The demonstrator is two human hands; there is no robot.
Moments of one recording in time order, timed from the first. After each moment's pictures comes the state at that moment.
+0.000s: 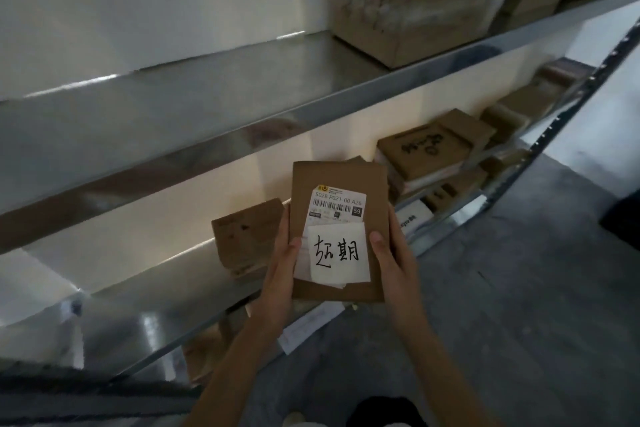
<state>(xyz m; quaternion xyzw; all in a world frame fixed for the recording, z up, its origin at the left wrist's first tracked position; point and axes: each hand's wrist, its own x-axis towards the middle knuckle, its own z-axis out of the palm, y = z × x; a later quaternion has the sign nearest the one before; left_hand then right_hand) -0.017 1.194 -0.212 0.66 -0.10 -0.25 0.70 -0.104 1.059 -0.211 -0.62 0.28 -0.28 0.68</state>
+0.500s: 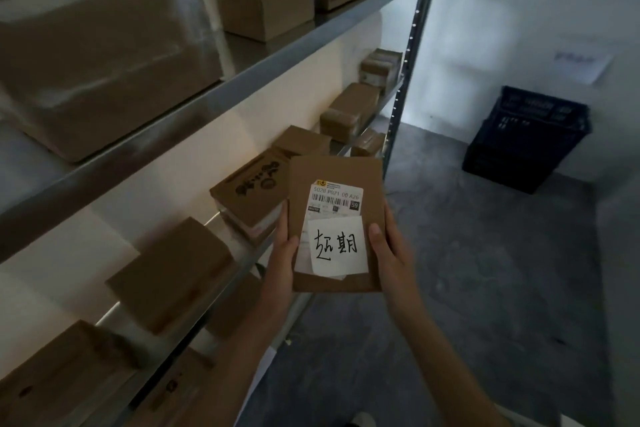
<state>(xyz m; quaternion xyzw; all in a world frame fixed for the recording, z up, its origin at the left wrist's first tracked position) -0.087 0.919 -0.191 0.57 -0.29 -0.38 0.67 -0.221 0.835 -0.194 -0.58 0.40 -0.39 0.60</state>
